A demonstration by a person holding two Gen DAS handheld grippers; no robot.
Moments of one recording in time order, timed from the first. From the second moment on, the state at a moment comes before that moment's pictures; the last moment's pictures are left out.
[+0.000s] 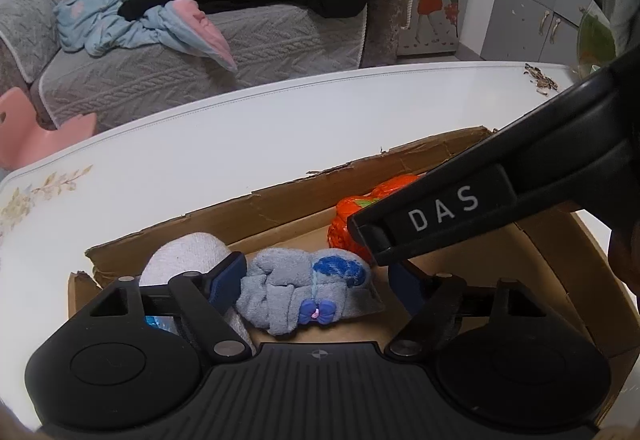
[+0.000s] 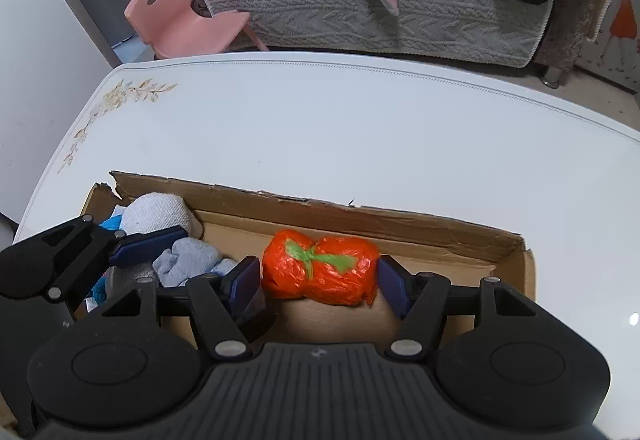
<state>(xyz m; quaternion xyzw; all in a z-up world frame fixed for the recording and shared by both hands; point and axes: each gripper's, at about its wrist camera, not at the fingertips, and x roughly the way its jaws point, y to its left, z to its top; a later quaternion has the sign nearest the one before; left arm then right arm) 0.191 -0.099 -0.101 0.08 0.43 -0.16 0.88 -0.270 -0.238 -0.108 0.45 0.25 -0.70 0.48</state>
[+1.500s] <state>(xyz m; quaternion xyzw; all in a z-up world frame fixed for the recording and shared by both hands) 0.078 -0.054 -0.090 0.03 0.57 -0.12 0.81 -0.198 -0.102 -0.122 0.50 0.30 -0.68 0.45</state>
